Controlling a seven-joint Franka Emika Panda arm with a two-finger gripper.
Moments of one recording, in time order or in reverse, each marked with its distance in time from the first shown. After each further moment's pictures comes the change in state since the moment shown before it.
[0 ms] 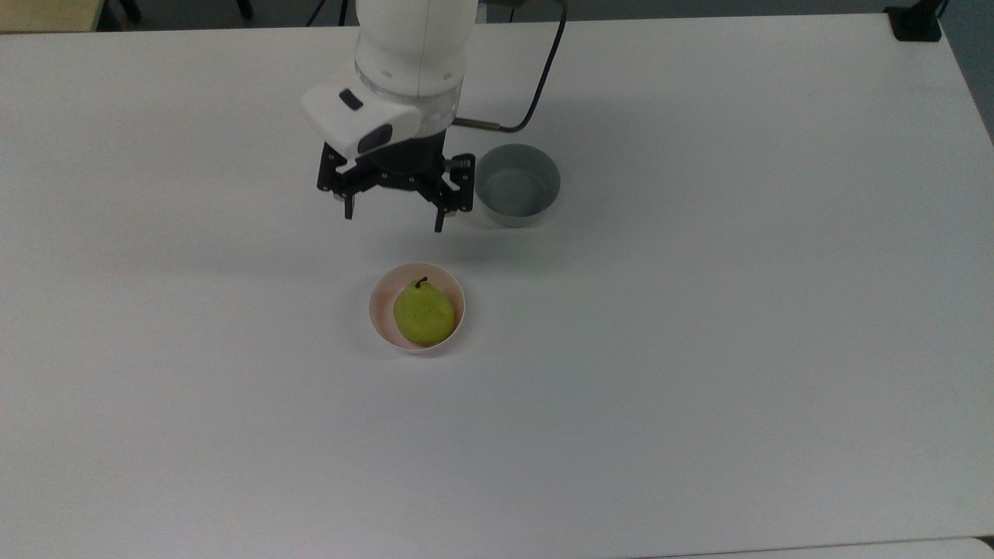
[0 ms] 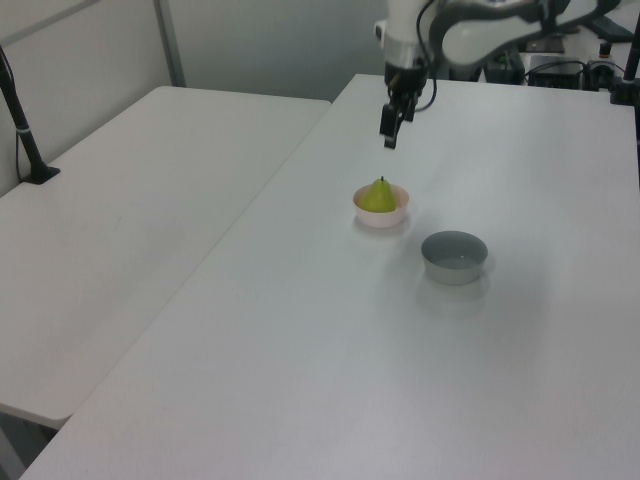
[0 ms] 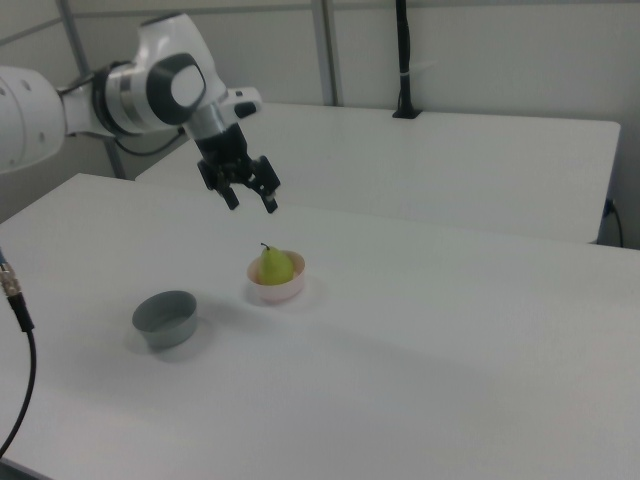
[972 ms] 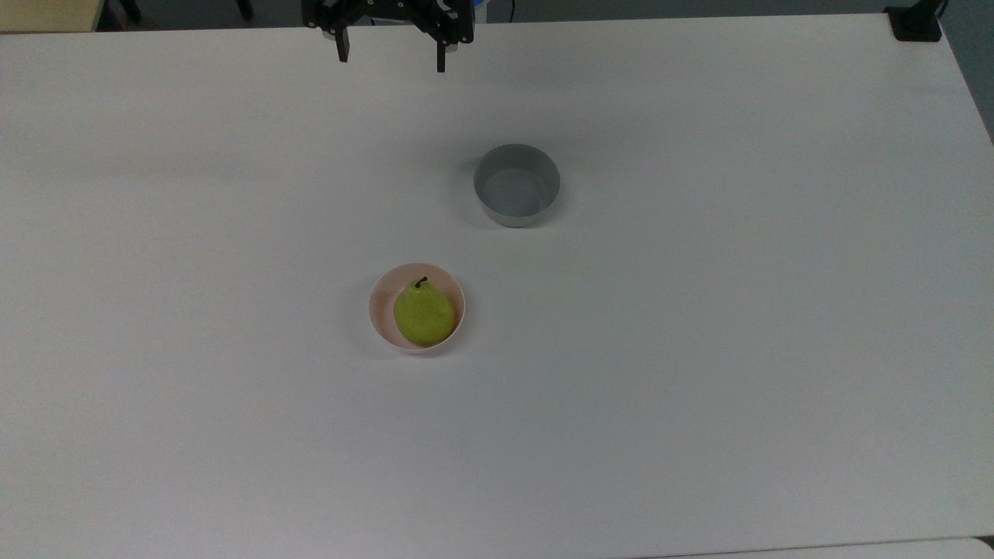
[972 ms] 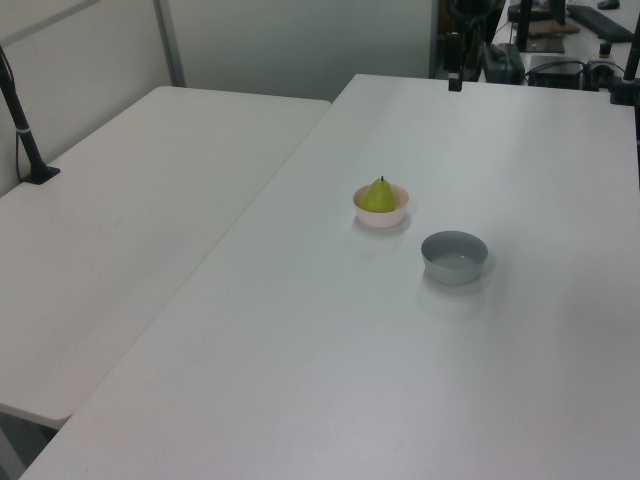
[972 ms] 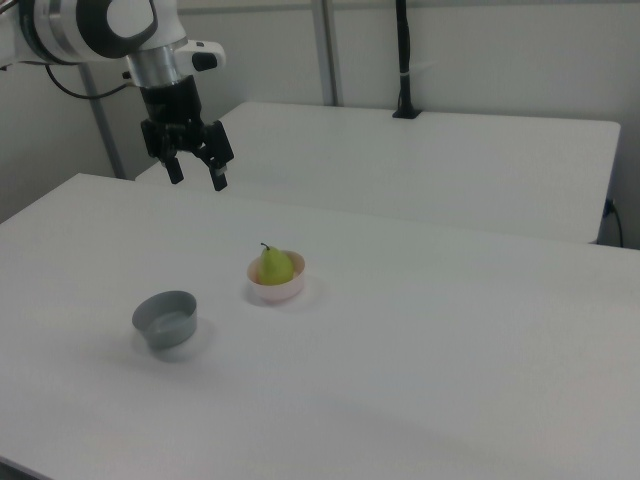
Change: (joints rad) arm 0.056 -0.234 -0.103 -0.001 0.181 -0.355 -0.121
